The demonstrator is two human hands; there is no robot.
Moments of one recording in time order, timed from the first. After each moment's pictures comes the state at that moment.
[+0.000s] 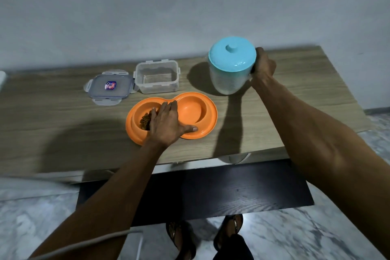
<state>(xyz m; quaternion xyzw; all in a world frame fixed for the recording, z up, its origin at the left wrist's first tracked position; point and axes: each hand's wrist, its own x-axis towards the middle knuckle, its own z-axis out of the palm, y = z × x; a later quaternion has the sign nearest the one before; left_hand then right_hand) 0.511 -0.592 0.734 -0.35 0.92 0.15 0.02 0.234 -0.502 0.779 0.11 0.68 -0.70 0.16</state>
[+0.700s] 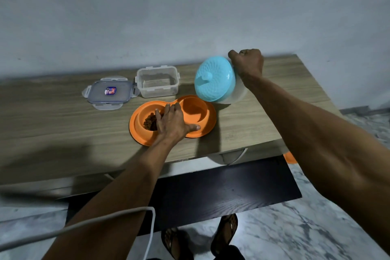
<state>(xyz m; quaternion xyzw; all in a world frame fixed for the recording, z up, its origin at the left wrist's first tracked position) 0.510 -0.593 0.738 -0.35 0.92 0.17 0.04 0.300 -0.505 0.837 -0.13 0.85 -0.50 0.03</state>
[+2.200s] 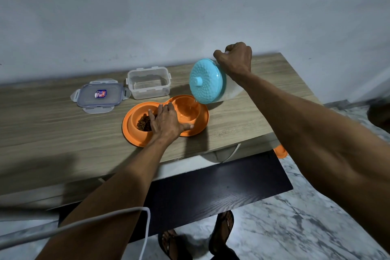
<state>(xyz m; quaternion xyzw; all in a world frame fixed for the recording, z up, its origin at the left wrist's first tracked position) 0.513 -0.592 0.736 -0.34 0.92 0.18 0.03 0.321 -0.501 0.856 -0.22 0.89 -0.39 -0.05</state>
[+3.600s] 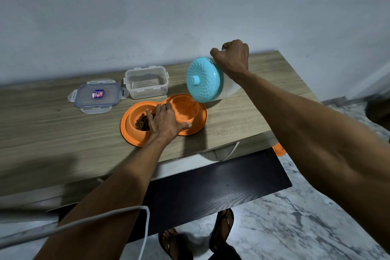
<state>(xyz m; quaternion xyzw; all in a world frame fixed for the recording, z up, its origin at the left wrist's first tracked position) 0.514 -0.591 0.737 -0.34 0.92 0.18 0.02 0.321 -0.503 0.855 -0.23 0.89 -0.39 -0.06</state>
